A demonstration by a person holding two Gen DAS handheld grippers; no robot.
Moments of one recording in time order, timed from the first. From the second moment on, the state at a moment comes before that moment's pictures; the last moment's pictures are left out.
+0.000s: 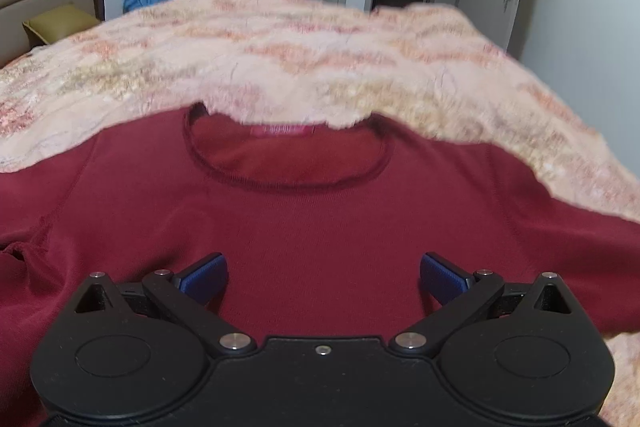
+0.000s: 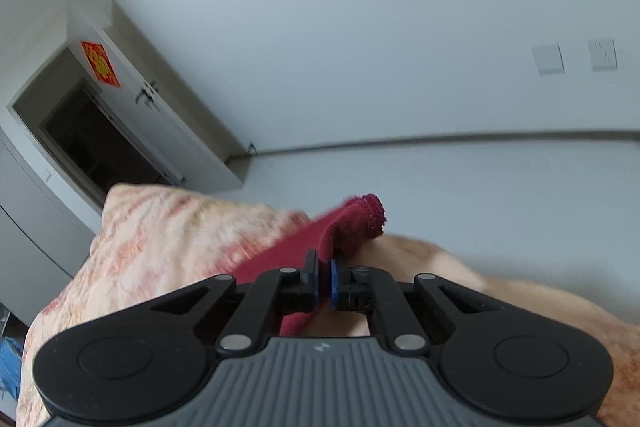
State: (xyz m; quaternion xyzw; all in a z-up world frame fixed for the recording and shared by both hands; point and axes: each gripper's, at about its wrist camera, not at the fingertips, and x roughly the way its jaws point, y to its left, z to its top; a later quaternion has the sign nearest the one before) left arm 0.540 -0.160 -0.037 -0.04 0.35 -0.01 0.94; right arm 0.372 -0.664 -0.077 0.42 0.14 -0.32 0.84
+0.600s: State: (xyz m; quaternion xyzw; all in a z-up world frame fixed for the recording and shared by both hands) left arm 0.508 -0.077 0.058 -0.12 0.27 0.02 0.96; right arm 0.437 -0.491 0.077 0.10 0.05 -0.11 0.99
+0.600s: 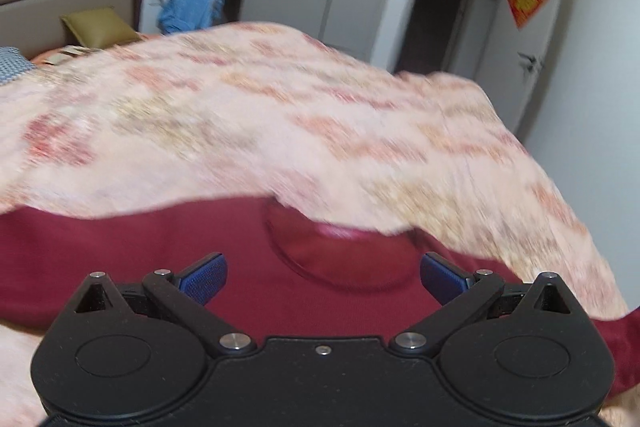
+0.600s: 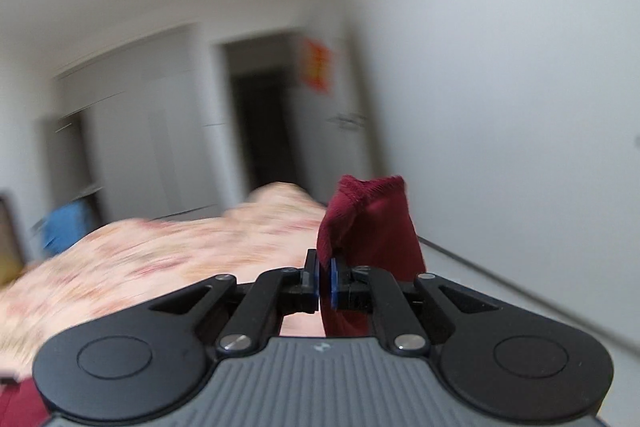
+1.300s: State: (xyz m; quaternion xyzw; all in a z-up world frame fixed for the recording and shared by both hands) left arm 0.476 0.076 0.033 -0.17 0.27 0.12 0.94; right arm 0.468 -0.102 -0.018 -0.30 0.18 0.18 0.92
